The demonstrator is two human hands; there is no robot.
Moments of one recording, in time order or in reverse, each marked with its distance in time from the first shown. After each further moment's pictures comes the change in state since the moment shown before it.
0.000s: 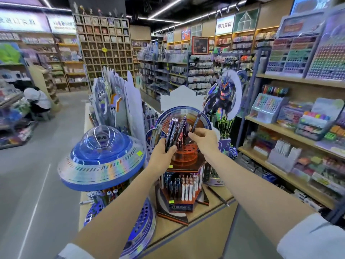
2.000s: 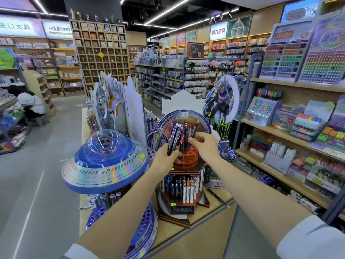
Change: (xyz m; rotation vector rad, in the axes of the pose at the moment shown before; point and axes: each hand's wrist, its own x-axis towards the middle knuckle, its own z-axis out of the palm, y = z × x) left_hand -0.001 -0.001 -0.004 -0.137 -0.085 0.020; right_hand 0.004 0.019 0.001 -0.262 -0.013 -0.122
